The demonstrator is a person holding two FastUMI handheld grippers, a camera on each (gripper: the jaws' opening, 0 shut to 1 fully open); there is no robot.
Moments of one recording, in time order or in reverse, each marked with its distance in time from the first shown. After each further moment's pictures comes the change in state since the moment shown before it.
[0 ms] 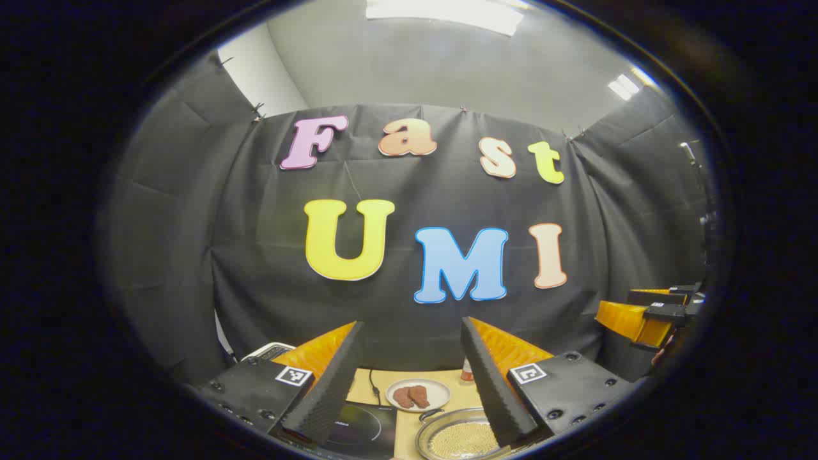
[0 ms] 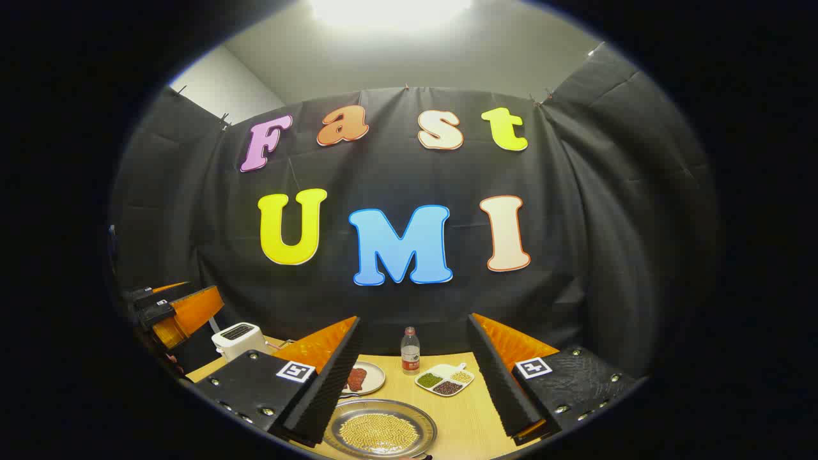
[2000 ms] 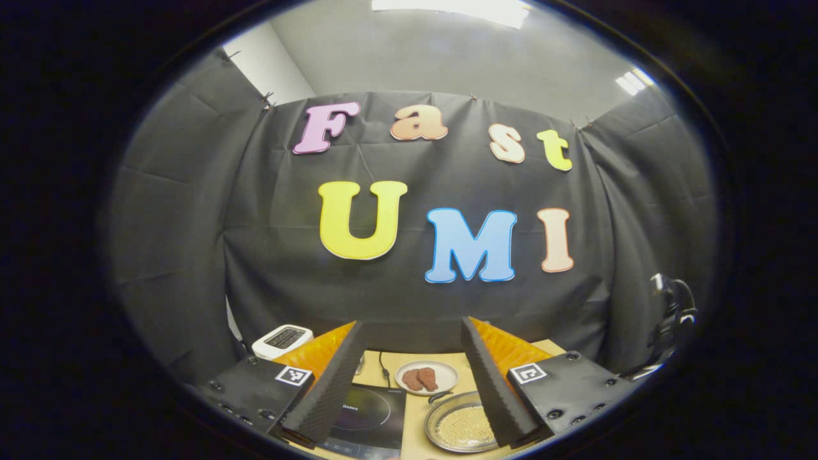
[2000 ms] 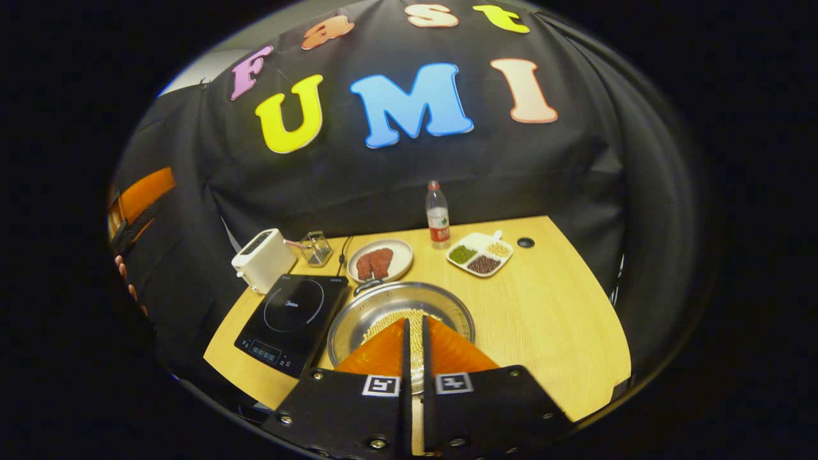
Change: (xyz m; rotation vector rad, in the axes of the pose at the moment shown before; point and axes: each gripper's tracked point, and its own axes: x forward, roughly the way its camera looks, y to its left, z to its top) left arm -0.035 0.021 -0.032 0.001 0.083 0.045; right arm -0.034 0.014 -0.230 0.137 0.640 0.154
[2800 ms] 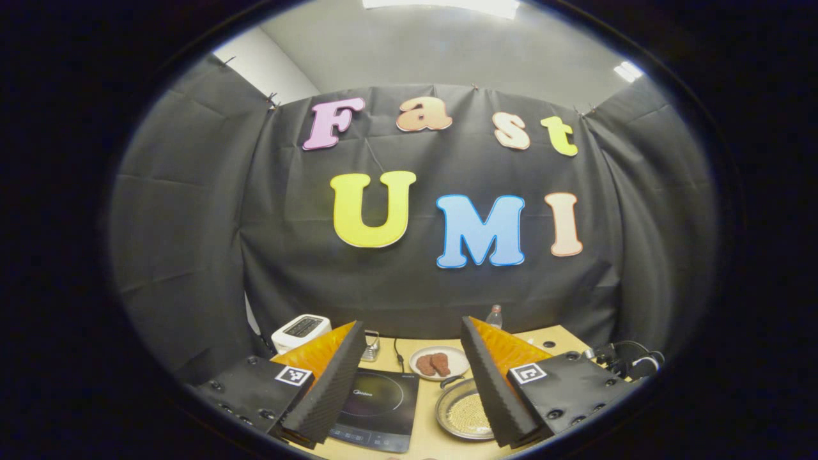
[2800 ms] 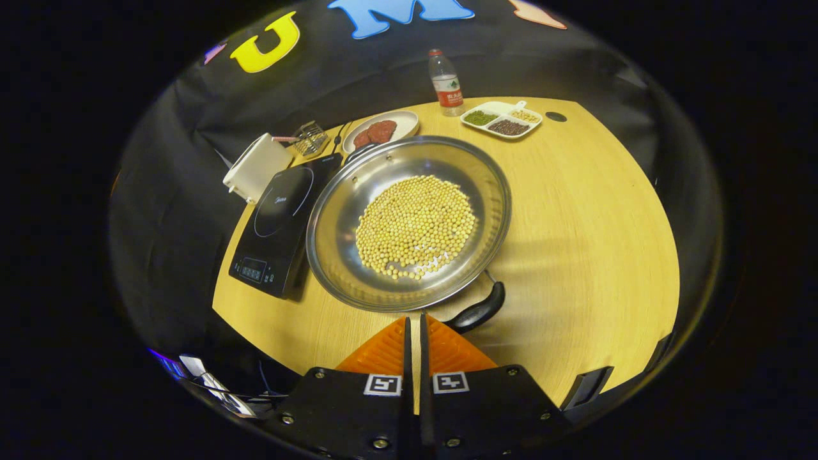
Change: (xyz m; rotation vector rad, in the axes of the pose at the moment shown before) left arm -0.034 0.003 -0.016 0.042 0.056 0.071; right arm 0.029 0.005 -0.148 0.028 0.480 0.088
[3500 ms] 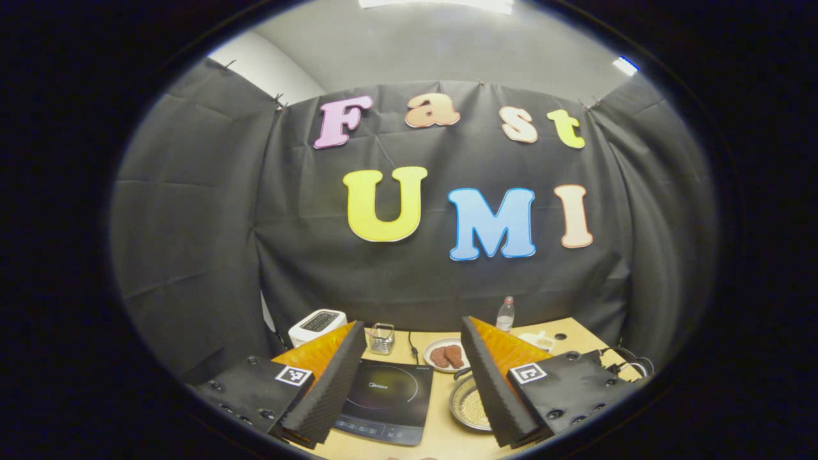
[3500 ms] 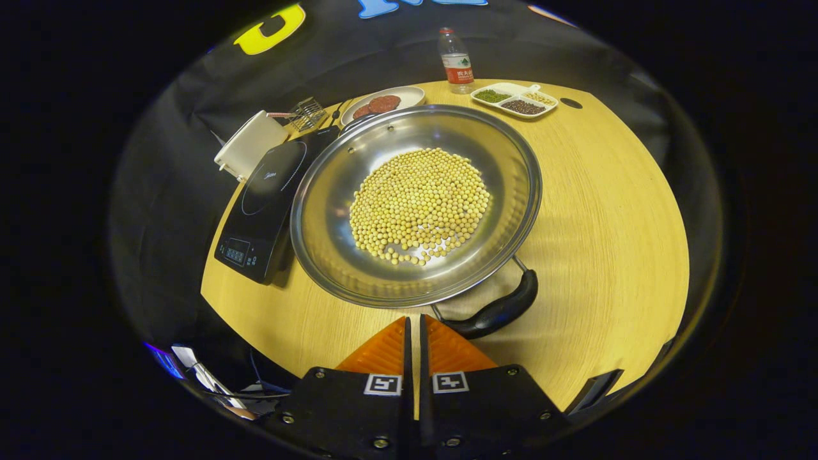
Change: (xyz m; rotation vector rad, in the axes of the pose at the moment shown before) left arm -0.016 0.013 -0.006 0.008 0.029 0.047; right arm 0.035 -0.003 -0.014 -0.031 0.049 -0.034
